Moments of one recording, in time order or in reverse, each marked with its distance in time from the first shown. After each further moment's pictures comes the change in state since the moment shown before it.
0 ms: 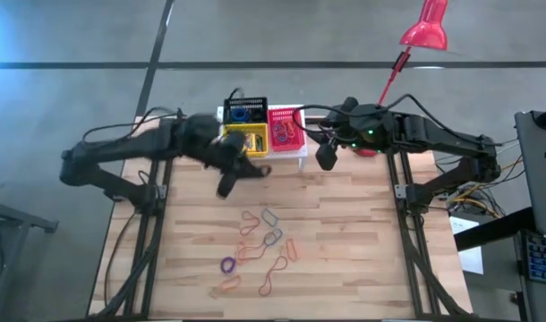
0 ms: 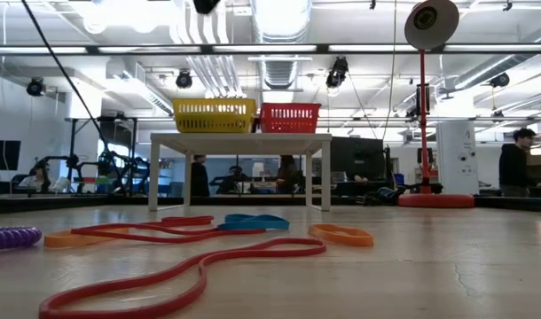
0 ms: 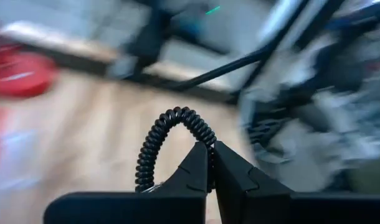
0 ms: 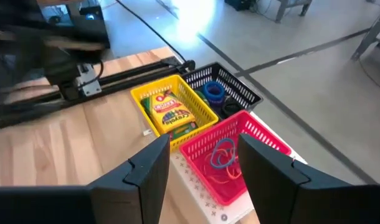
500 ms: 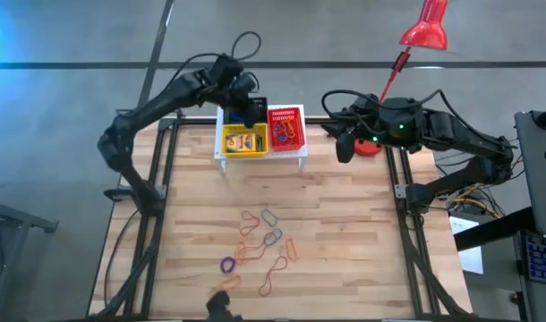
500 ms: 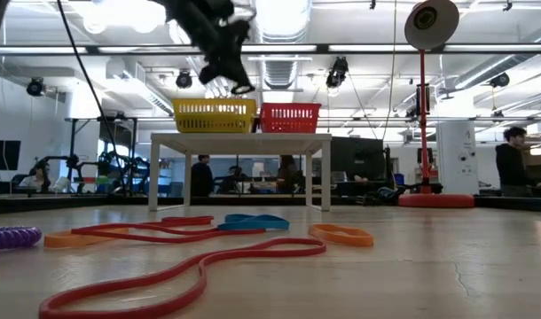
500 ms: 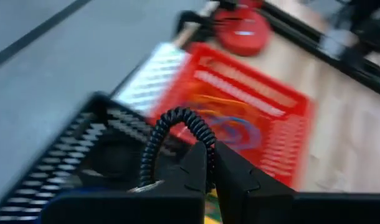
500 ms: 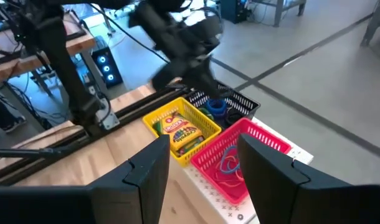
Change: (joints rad) left arm 0.525 0.395 0.379 -0.373 -0.130 0.200; right arm 0.006 -0.114 0.000 -0.016 0.008 0.157
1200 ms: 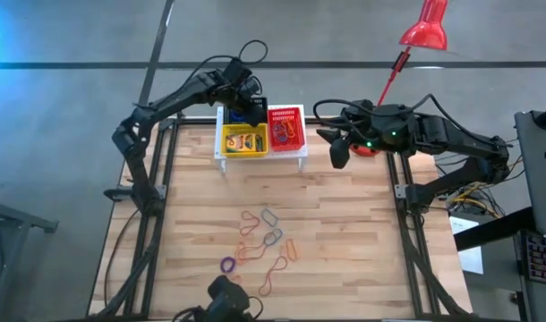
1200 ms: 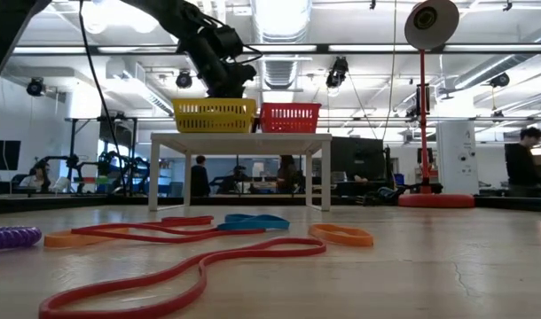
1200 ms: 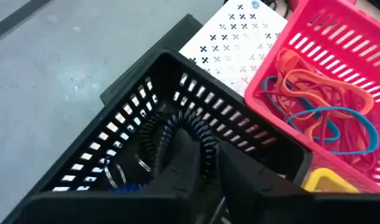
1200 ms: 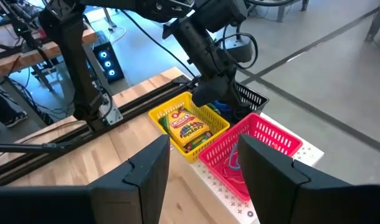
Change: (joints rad) left arm 0.074 0.153 -0.004 0.001 -0.075 0.007; right arm 0.041 0.032 0.000 0.005 0.029 0.029
